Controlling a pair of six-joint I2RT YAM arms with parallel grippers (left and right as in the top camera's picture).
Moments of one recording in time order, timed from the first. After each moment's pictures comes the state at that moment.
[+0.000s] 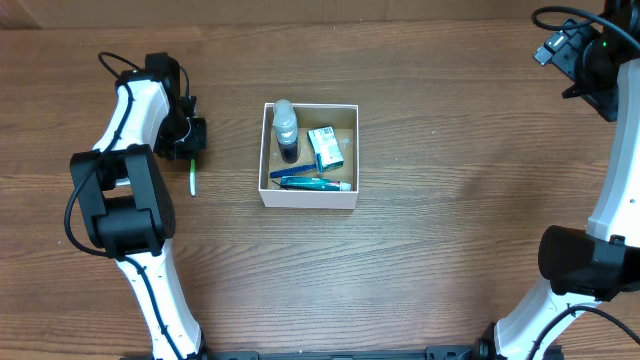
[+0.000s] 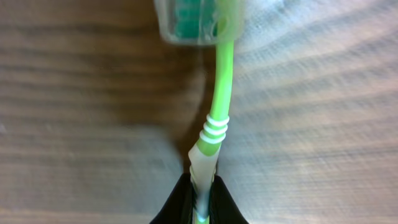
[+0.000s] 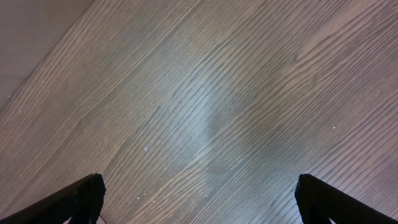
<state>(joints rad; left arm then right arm) 0.11 2.29 1.81 -1.11 0.00 0.03 -0.18 1.97 2.44 -1.64 0.14 0.60</state>
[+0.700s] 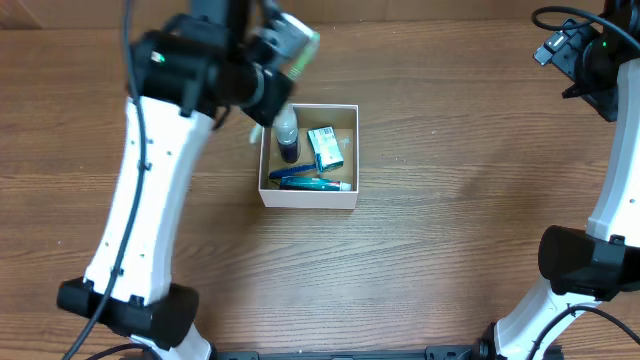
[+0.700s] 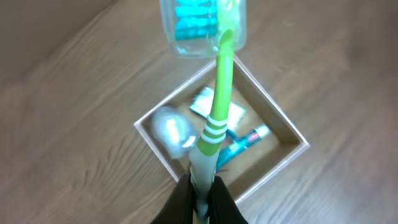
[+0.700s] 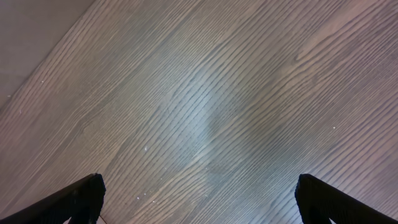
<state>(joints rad) -0.32 1.81 2.18 -1.39 0.19 0.35 -0.18 1.97 2.44 -1.64 0.14 0.60</state>
